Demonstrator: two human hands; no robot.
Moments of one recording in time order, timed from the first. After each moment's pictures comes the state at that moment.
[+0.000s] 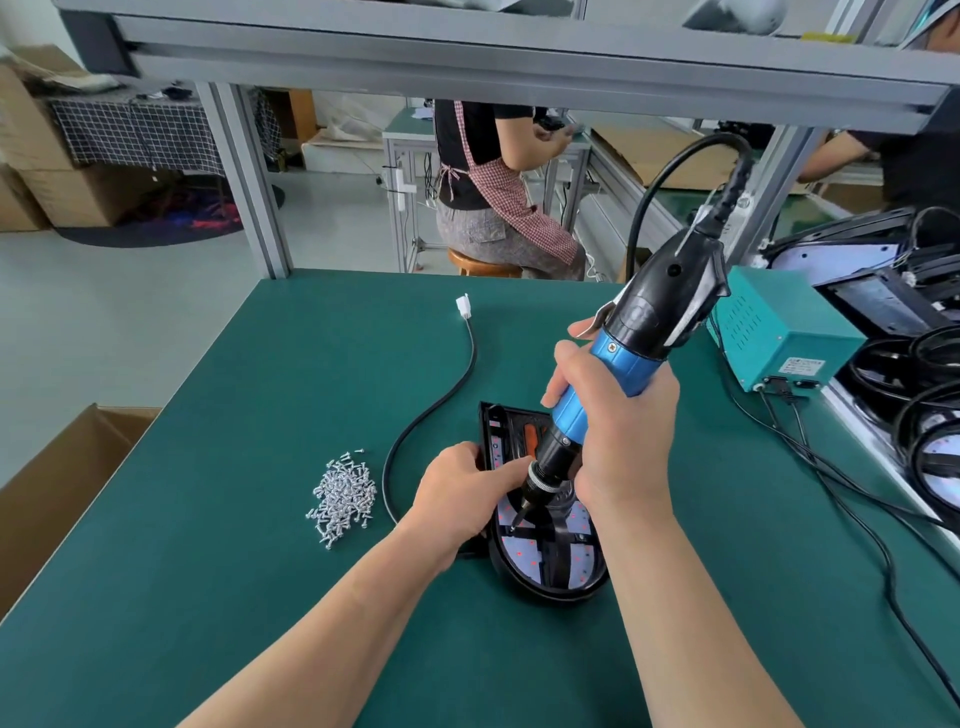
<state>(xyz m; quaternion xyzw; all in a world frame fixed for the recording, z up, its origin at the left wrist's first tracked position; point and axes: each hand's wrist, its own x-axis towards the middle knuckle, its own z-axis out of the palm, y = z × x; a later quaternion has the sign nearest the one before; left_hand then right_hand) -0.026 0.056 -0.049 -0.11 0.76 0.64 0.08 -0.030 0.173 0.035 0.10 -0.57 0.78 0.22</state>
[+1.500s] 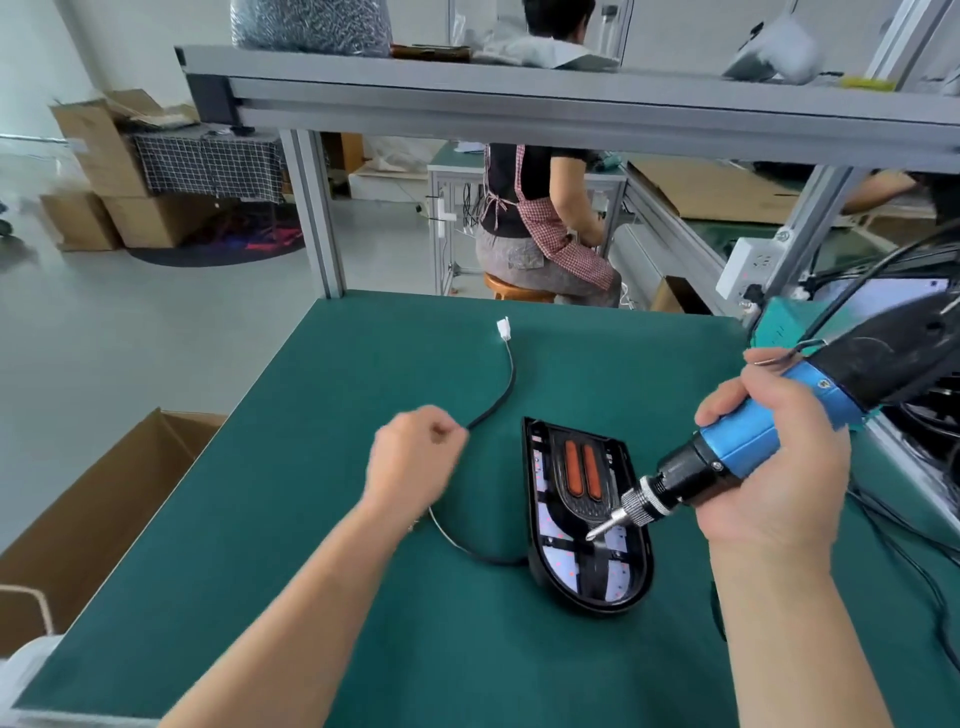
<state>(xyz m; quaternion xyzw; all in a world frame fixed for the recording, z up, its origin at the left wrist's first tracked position) -0.028 -0.017 -0.020 -0.15 0.88 0.43 -0.10 -0.006 0.220 0.055 0.03 -0.47 0.85 0.25</state>
